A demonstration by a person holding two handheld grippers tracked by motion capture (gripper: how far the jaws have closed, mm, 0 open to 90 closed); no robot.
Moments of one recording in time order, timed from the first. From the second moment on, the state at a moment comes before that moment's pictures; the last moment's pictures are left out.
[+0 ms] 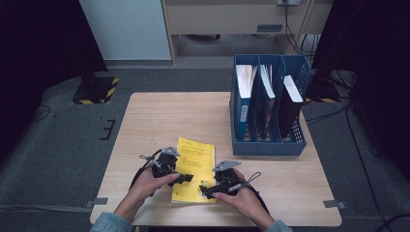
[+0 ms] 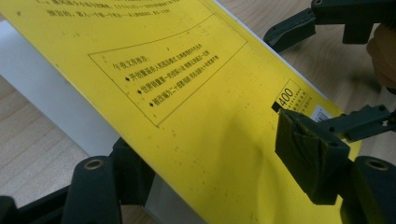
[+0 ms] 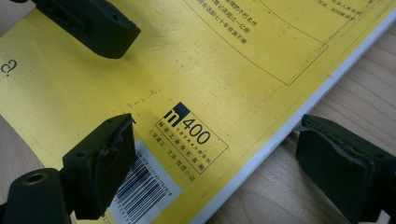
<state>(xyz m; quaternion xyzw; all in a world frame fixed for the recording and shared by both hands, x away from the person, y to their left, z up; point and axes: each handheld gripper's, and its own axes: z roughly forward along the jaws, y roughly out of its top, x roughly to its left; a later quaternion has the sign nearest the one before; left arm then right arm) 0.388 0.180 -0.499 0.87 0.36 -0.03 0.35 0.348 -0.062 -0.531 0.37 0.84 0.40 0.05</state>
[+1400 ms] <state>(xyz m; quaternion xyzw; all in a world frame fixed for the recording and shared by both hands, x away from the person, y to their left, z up) 0.405 0.173 -0.461 0.89 0.31 -0.05 0.34 0.394 -0.070 -0.524 0.34 0.86 0.38 0.02</state>
